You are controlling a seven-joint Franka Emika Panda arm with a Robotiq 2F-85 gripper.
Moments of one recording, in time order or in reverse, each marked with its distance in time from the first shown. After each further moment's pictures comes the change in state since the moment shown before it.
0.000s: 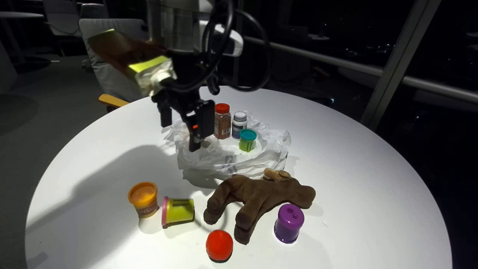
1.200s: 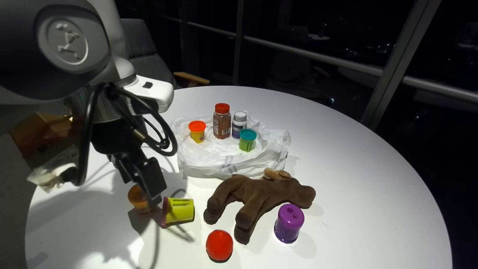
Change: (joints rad) arm 0.224 0.081 -0.133 -0.245 -0.504 0.346 0.497
